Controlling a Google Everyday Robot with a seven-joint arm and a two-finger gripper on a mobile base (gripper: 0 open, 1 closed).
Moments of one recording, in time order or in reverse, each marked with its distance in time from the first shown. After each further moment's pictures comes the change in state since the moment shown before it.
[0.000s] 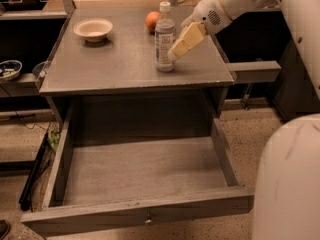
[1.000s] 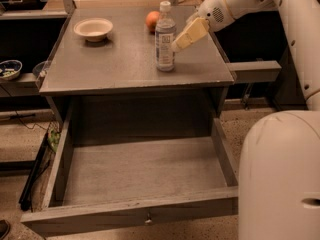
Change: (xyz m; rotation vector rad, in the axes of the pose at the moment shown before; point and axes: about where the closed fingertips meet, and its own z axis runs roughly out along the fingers) arm 0.001 -0.037 -0.001 0.015 -0.075 0.059
